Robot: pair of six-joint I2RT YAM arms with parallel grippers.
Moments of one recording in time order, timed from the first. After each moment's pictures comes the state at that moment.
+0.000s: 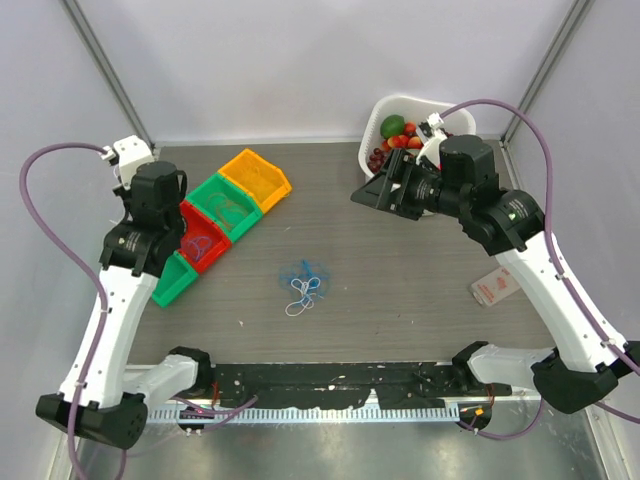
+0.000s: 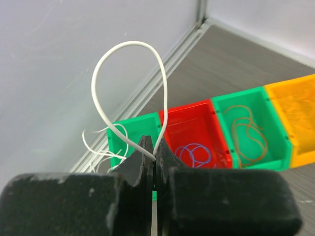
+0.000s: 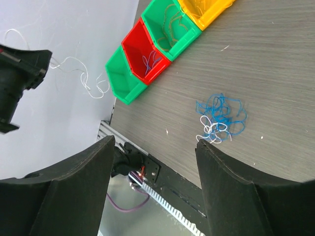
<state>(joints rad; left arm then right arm) -0.26 1.03 1.34 -0.73 -0.87 -0.24 0.55 1.21 1.57 -0.79 -0.25 0.74</state>
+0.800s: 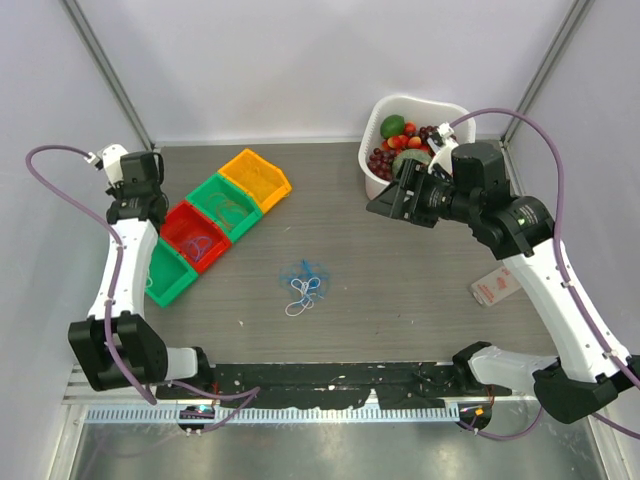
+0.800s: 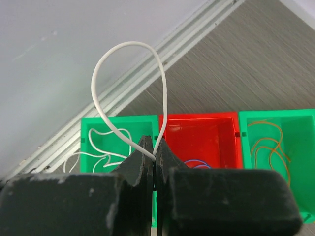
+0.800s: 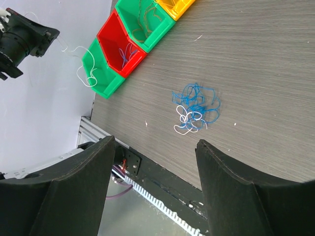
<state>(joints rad) 0.13 1.31 1.21 -0.51 -0.63 -0.38 0.46 1.16 1.51 -0.86 -0.29 0.65</state>
